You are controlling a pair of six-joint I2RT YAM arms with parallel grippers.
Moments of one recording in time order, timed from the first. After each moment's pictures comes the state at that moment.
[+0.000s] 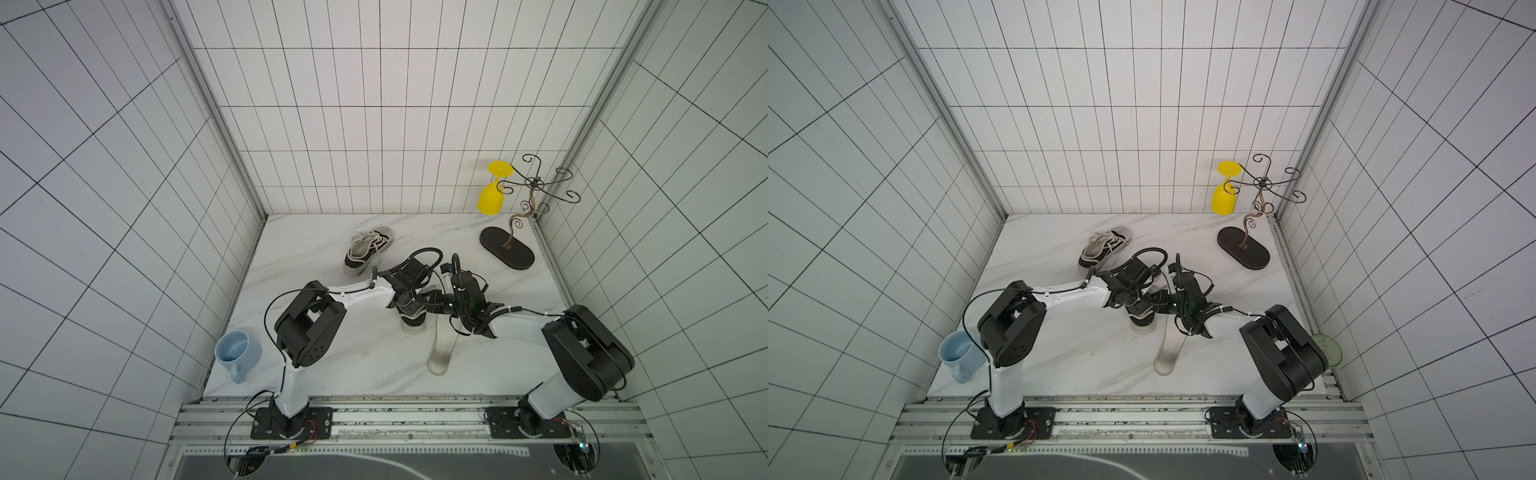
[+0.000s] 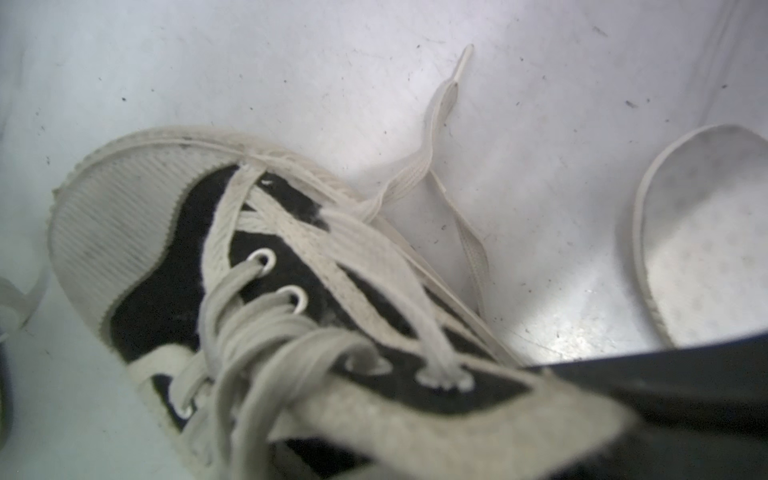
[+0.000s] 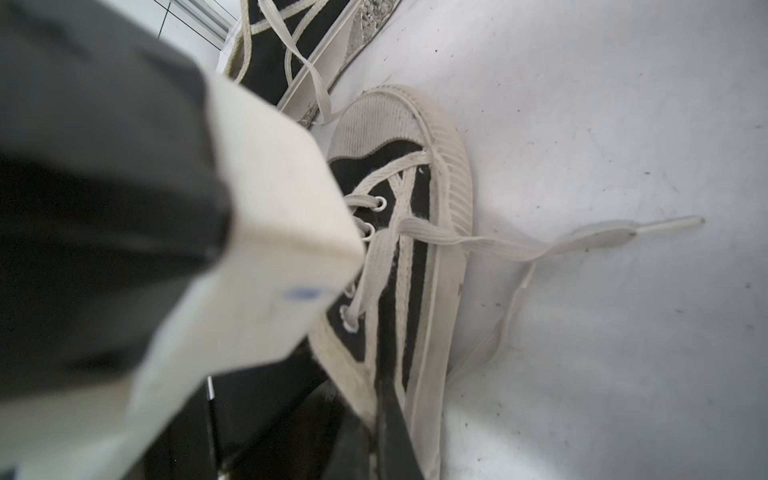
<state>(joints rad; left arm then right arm) -0.79 1.96 1.34 -0.48 -0.06 0.00 0.55 1.59 0.64 0.36 -0.28 0.63</state>
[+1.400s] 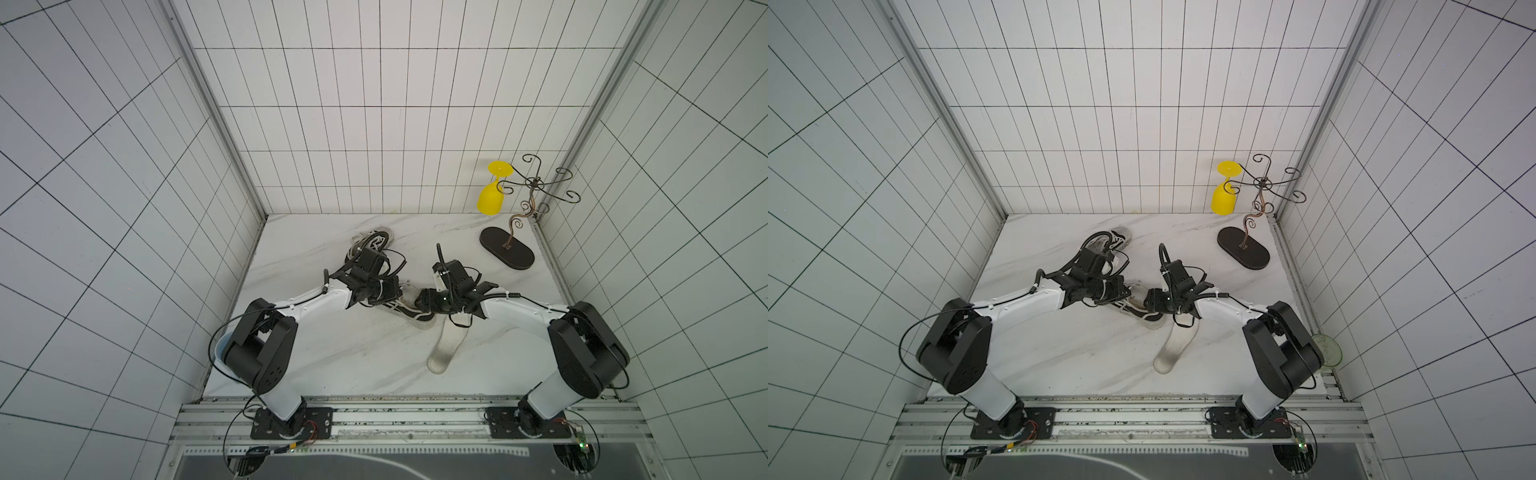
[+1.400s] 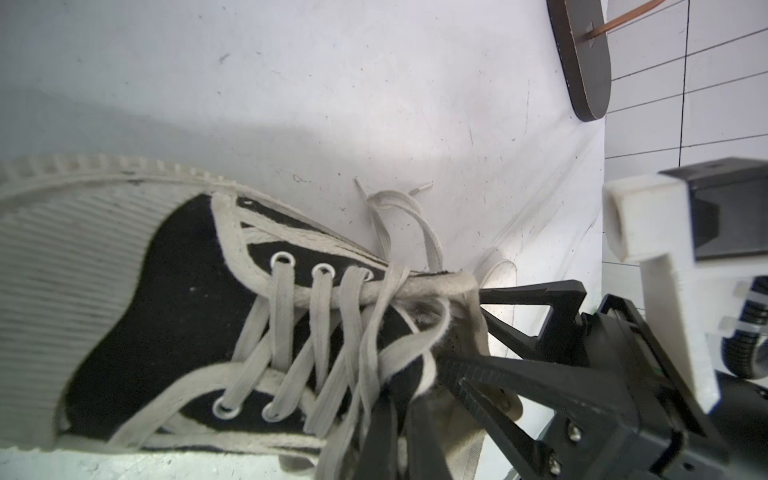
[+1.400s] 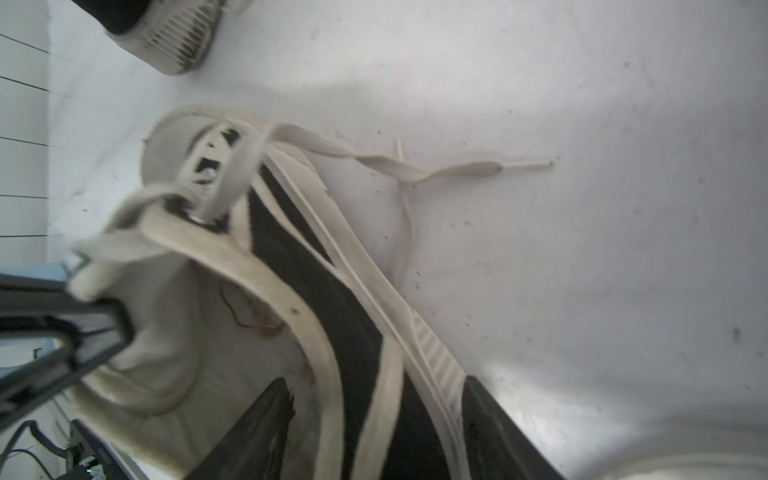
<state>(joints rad) -0.57 1.64 1.05 -0.27 0.37 -0.76 0.59 1.62 0.91 -0.27 -0.21 0.57</state>
